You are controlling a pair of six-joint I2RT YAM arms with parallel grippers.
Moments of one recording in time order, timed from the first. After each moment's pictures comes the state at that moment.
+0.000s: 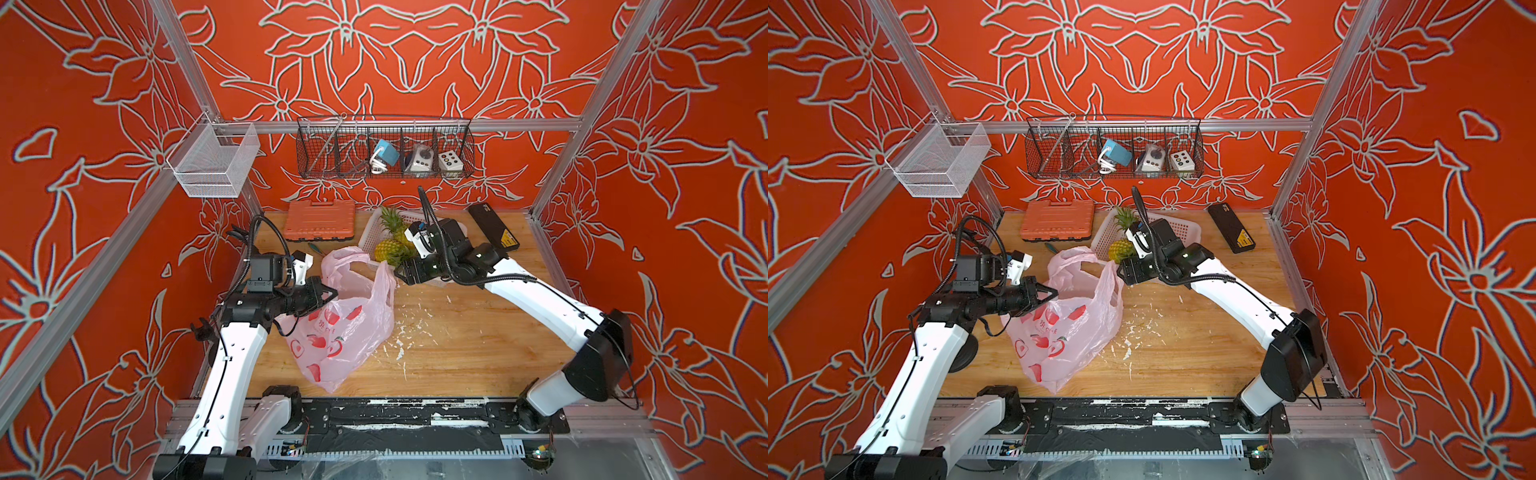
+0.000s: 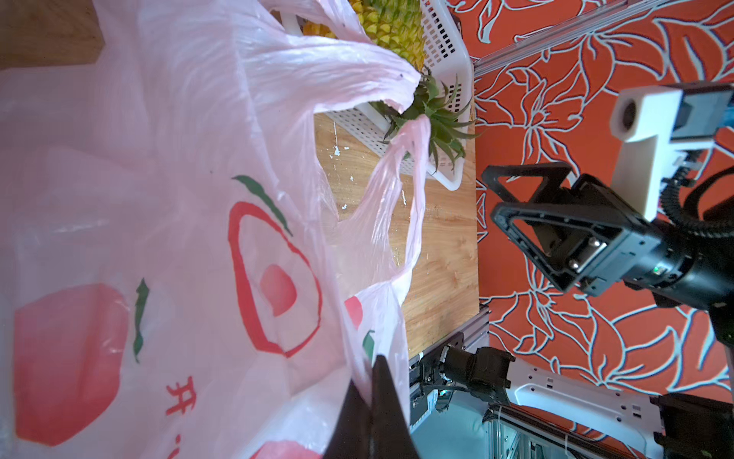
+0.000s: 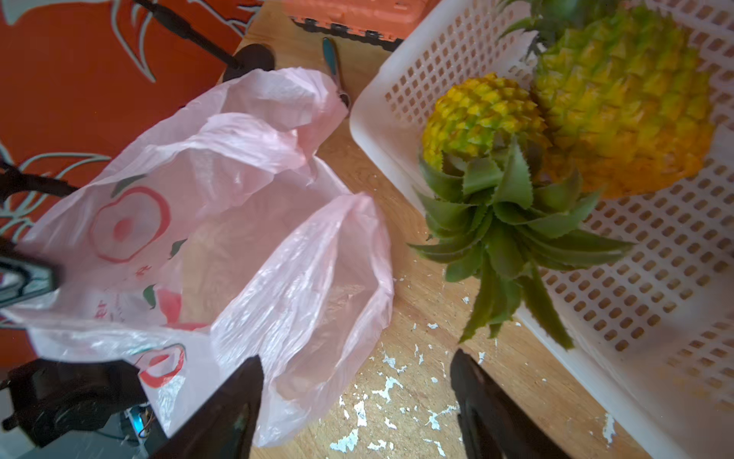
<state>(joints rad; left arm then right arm) 0.05 0.95 0.99 -0.91 0.72 -0.47 0.70 1.58 1.45 -0.67 -0.20 0.30</state>
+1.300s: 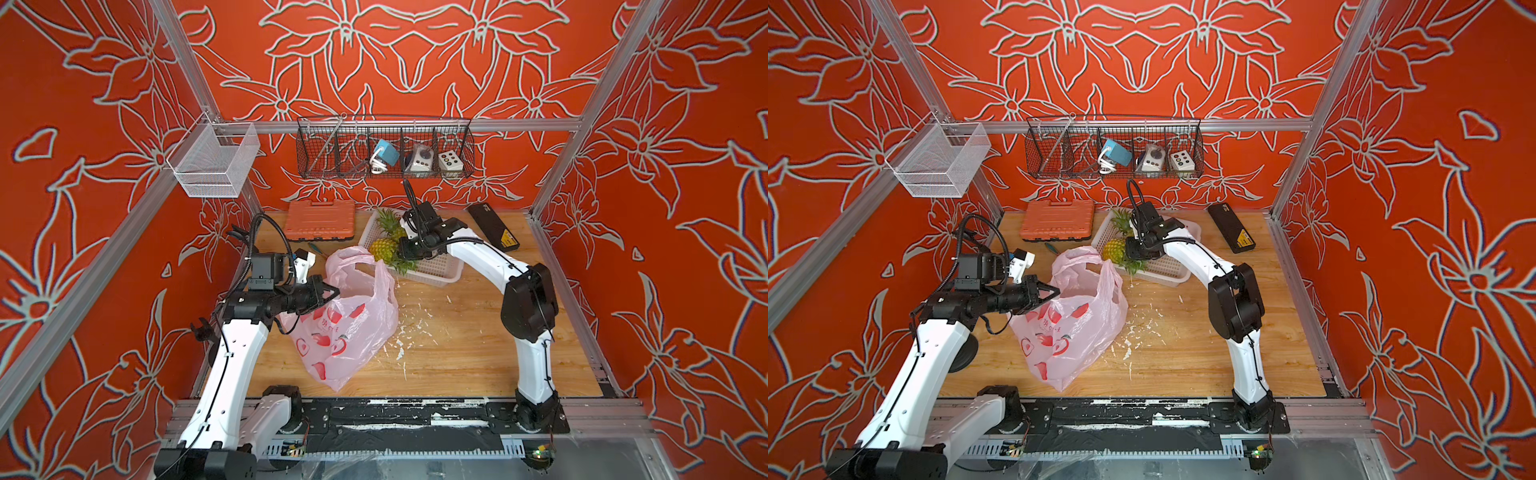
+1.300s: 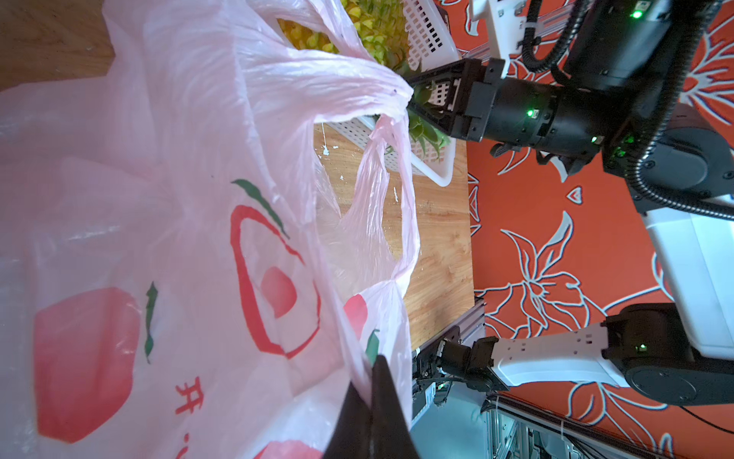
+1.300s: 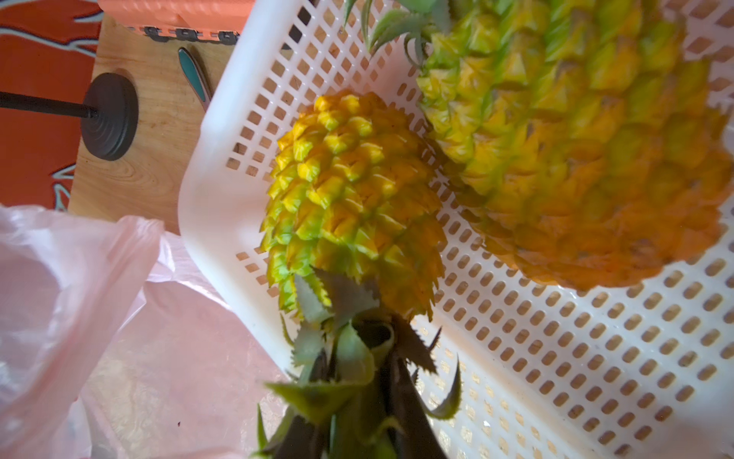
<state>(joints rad) 0.06 0.98 0.99 -0.89 0.76 -0.45 0.59 2.05 1.85 -0.77 -0.25 0.36</state>
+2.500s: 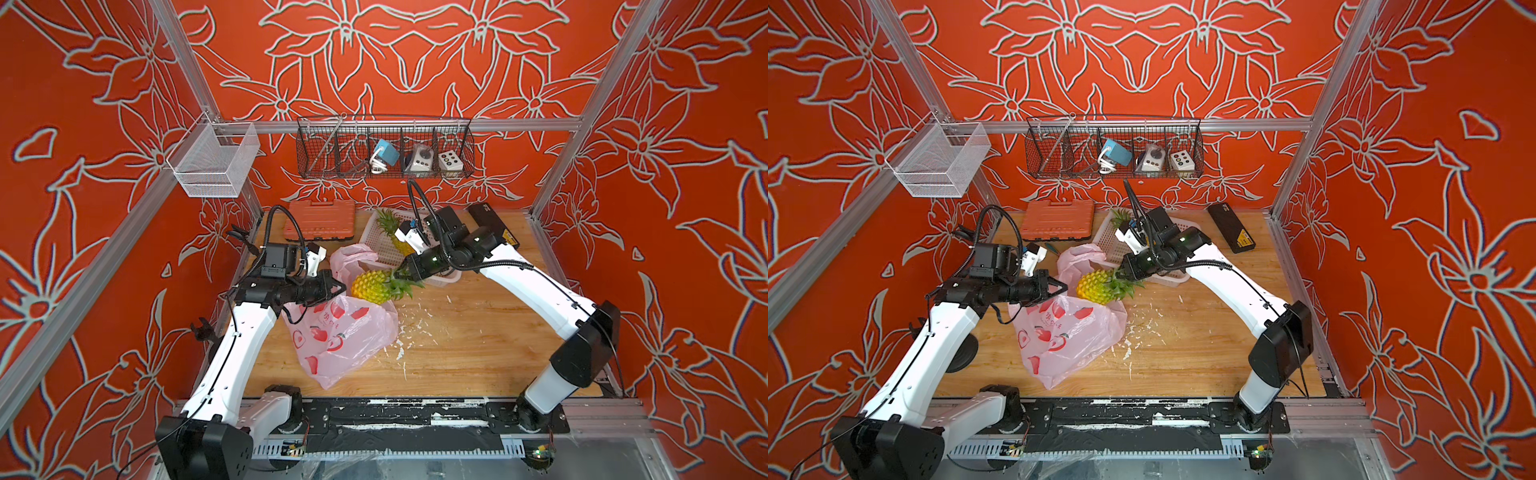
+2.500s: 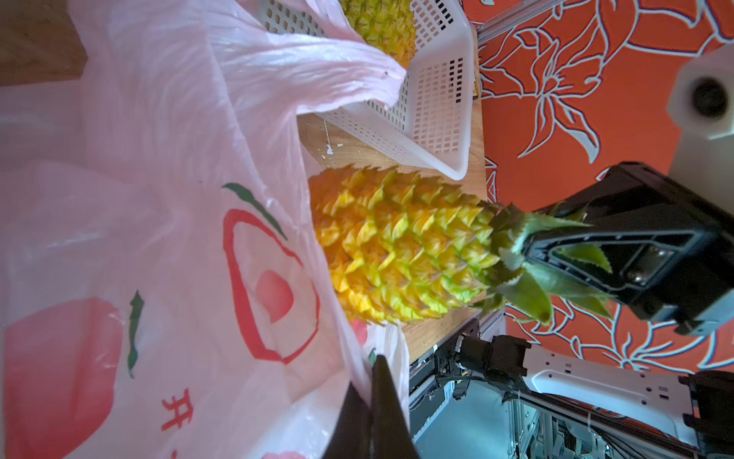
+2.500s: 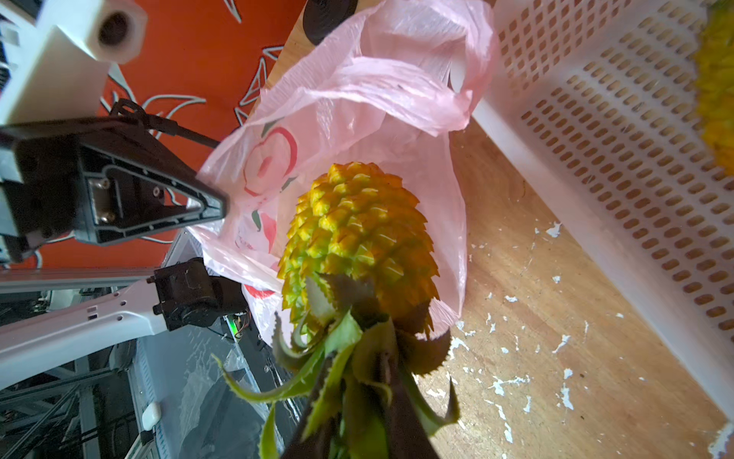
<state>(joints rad) -0.03 1.08 1.05 -0.87 0.69 -0.41 0.69 1.65 1.60 -0.87 -0.56 0.24</state>
